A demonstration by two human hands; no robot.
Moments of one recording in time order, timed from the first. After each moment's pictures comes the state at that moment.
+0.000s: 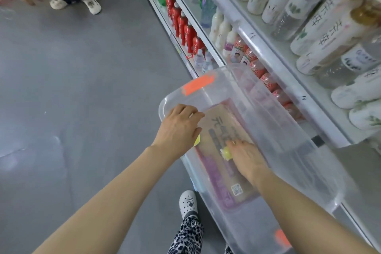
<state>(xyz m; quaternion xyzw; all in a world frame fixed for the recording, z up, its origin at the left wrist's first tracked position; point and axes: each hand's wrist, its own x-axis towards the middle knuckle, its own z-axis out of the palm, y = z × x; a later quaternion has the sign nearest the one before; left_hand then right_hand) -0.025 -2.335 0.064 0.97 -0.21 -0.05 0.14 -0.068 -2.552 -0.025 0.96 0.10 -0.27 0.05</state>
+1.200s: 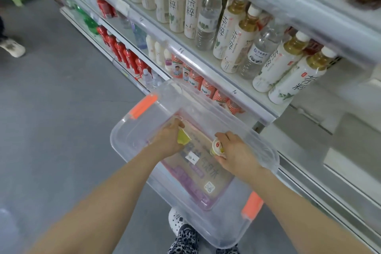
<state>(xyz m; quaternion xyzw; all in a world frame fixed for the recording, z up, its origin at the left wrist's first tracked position) 0.014 -2.411 0.016 0.91 -0.20 -0.29 0.23 -0.117 -2.610 0.048 0.98 -0.06 -0.12 -0.16</state>
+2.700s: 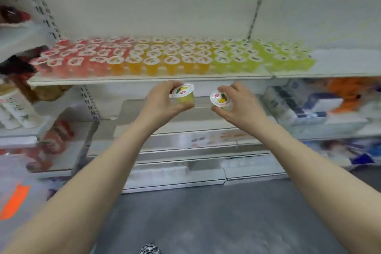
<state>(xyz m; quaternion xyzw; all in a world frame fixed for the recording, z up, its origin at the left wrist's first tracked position) -0.545 -2.816 0.276 0.69 -0.60 -0.10 0.40 -0.768 -2.894 0.276 0.87 -0.42 0.25 -0.05</state>
